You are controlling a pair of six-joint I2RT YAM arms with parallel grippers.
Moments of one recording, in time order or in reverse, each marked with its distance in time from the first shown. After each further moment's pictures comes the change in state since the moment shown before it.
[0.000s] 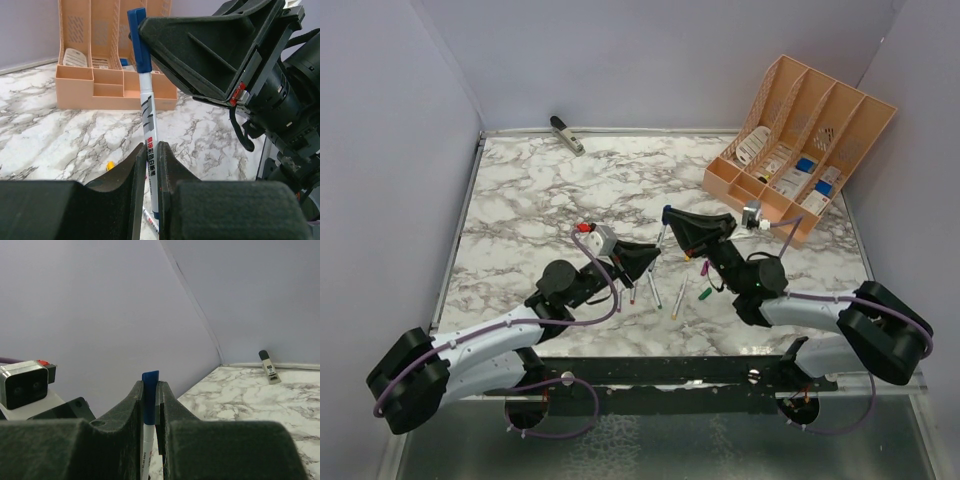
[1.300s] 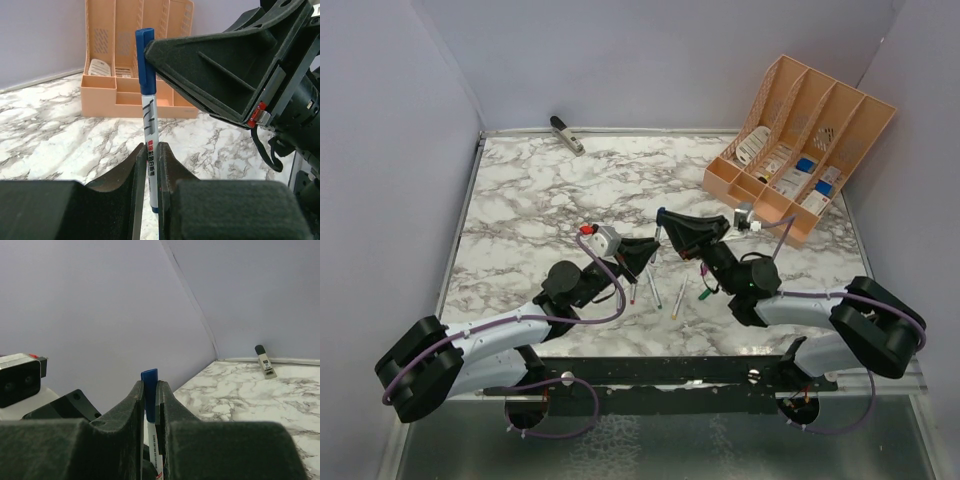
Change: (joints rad) left arm -0.007 0.097 -0.005 0.143 -0.098 0.081; right arm 0.027 0.043 0.010 0.001 0.016 -0.028
